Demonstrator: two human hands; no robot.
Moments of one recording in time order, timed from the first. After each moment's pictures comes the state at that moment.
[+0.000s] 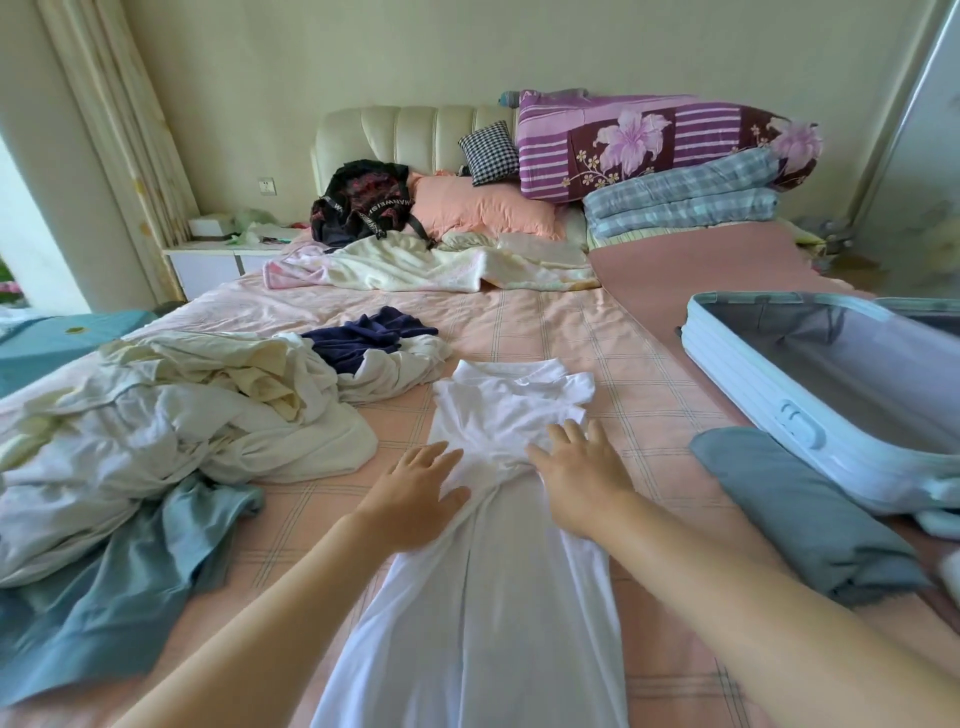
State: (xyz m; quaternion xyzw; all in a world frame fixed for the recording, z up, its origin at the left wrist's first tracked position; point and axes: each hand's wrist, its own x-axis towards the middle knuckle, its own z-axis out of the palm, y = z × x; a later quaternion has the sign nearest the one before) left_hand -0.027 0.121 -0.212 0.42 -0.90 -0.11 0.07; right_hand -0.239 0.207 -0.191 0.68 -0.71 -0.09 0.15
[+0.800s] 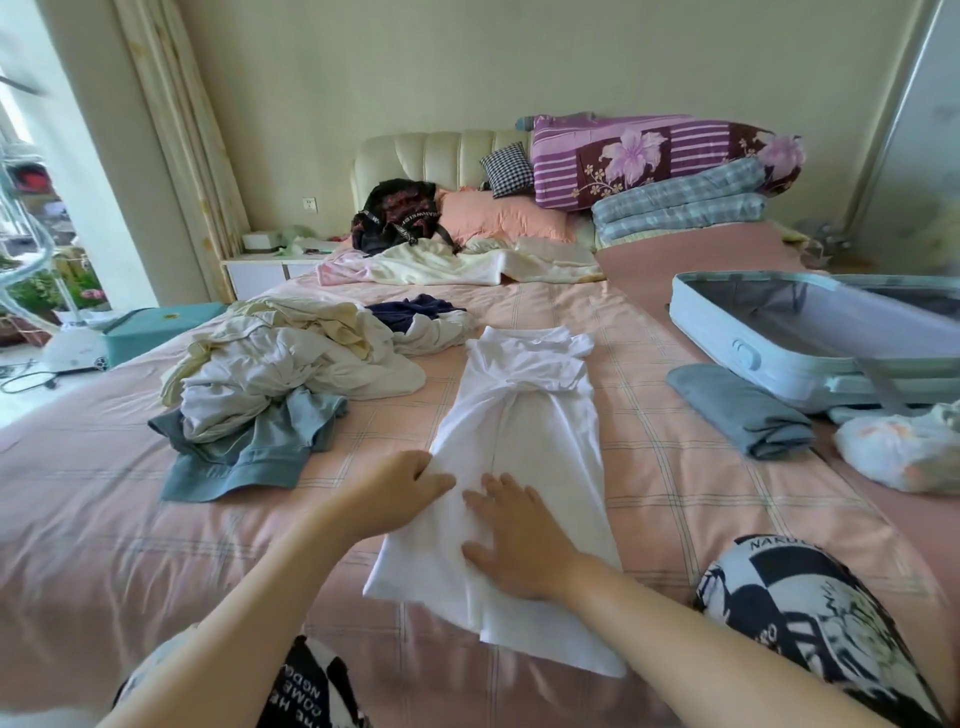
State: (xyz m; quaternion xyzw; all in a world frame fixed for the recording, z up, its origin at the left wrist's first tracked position) left_hand 0.097 0.313 -0.180 0.49 -0.82 -0.26 0.13; right_hand -0.085 0.383 -0.267 0.73 -0.67 0.12 -0.12
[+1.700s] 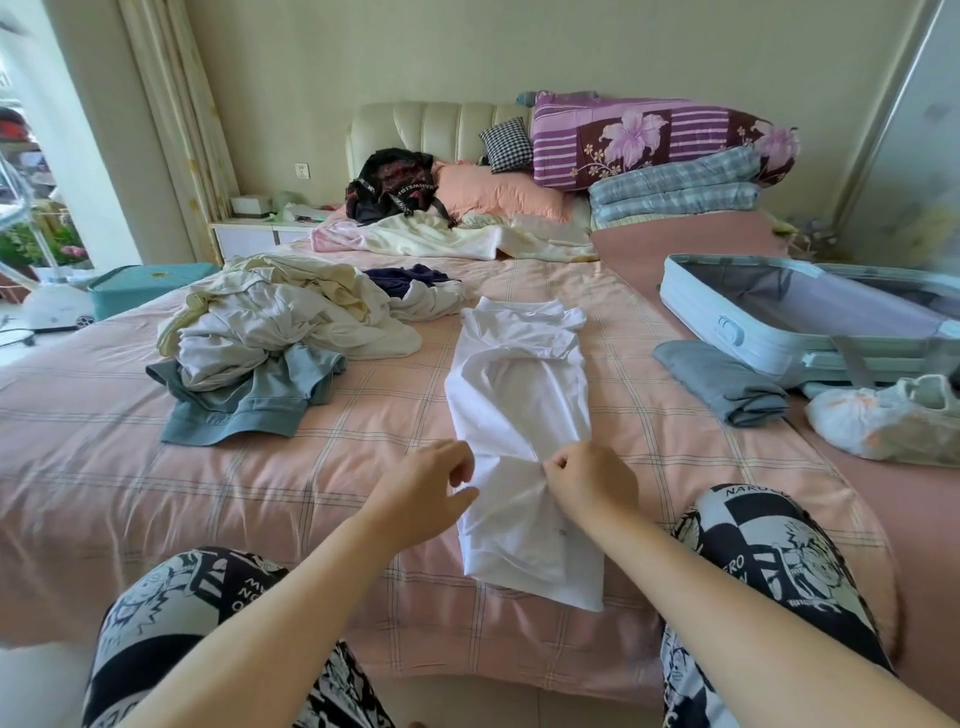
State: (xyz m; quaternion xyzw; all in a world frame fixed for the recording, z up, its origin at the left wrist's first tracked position) left_hand 0.085 0.353 -0.241 0.34 -0.89 -0.15 0.25; right_hand -0.126 0.422 -0.242 0.51 -0.83 0.24 0.00
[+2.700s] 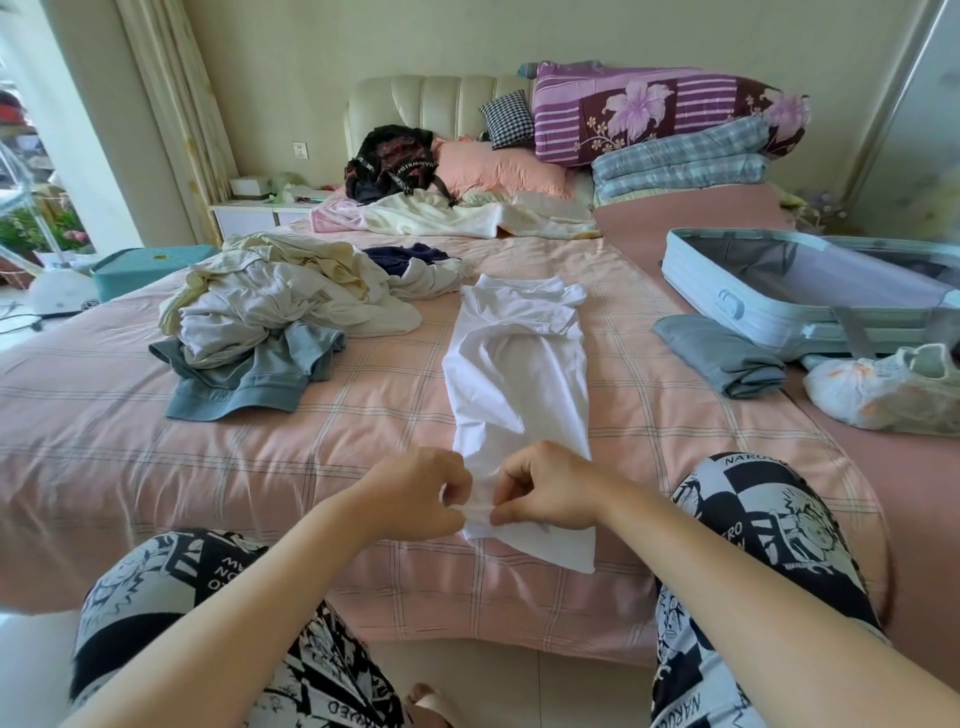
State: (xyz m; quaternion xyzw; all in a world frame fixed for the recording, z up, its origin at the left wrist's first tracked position) left_hand 0.103 0.380 -0.230 0.34 -0.93 -0.15 0.05; right_hand -0.107 0.450 -0.226 0.71 -0.58 0.22 -0.34
